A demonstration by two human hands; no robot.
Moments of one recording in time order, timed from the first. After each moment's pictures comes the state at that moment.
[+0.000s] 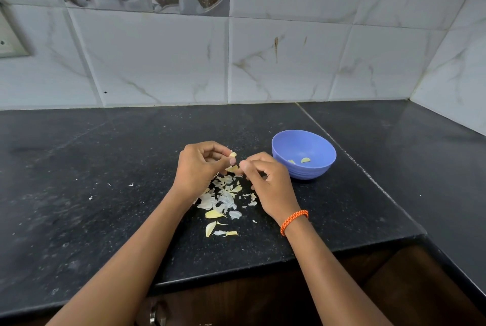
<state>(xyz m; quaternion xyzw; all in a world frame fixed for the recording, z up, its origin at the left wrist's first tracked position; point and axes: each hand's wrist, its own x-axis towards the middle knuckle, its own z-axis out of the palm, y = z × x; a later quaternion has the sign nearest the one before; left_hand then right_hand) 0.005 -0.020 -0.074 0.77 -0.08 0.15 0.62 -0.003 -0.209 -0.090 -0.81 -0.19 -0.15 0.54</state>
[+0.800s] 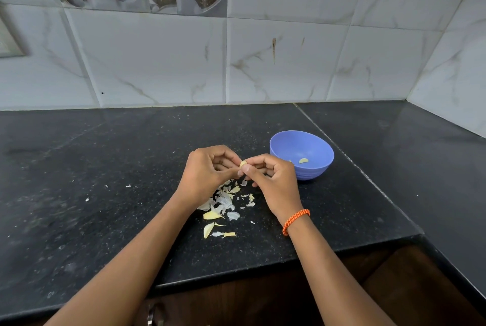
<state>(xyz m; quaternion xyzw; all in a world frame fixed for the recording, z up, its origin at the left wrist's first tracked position) 0.002 -0.028 -0.077 0.79 -0.16 0.12 0.58 -0.007 -0.218 -0.085 -0.75 -0.14 -0.12 0.64</state>
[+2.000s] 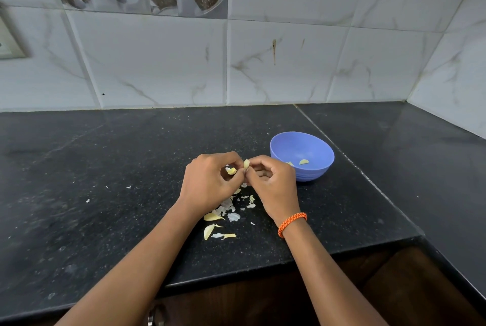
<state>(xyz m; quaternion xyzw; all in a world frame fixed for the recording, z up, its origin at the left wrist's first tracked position) -0.006 -0.039 -0.081 0.88 -0.18 0.28 0.34 -0.008 -0.211 -0.086 -0.78 -0.15 -0.20 0.58</state>
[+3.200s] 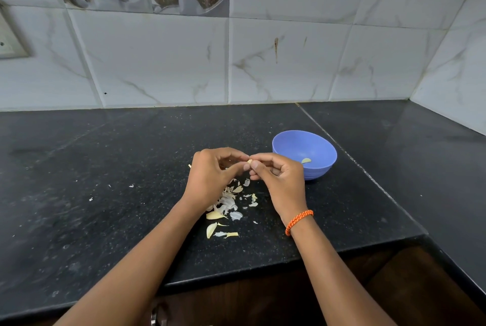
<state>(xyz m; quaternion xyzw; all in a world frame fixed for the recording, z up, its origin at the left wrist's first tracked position) -0.002 -0.039 -0.078 0.81 -0.15 0.18 0.53 -0.005 -0.218 -0.086 -0.72 -0.13 -0.16 0.67</state>
